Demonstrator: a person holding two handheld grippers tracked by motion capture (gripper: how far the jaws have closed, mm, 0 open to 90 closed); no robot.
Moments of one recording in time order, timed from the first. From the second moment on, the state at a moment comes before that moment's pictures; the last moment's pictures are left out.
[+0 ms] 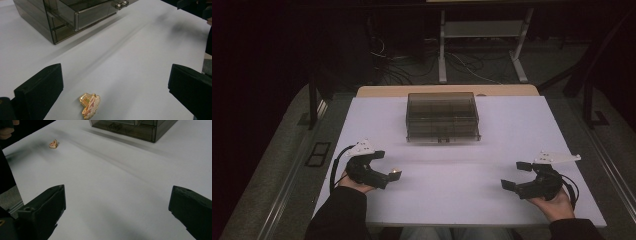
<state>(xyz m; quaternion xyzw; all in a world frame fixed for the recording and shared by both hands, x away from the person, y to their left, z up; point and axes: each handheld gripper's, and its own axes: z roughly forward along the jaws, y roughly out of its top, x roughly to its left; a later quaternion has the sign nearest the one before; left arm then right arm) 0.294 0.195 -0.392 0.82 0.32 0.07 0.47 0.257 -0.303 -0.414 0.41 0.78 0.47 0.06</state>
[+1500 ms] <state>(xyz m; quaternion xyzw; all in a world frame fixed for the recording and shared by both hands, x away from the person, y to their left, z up) 0.340 0.202 -0.437 0.85 0.34 0.00 0.40 0.258 -0.303 -0.416 0.41 0.79 0.46 0.06</state>
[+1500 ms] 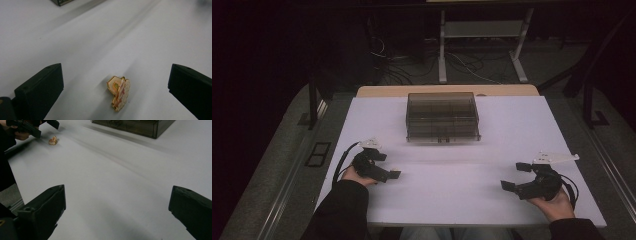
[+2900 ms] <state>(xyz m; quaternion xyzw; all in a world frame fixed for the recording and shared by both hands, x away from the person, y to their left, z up) 0.345 0.209 -0.450 0.86 0.30 -0.04 0.41 0.259 -0.301 -0.416 0.40 0.80 0.45 0.05</state>
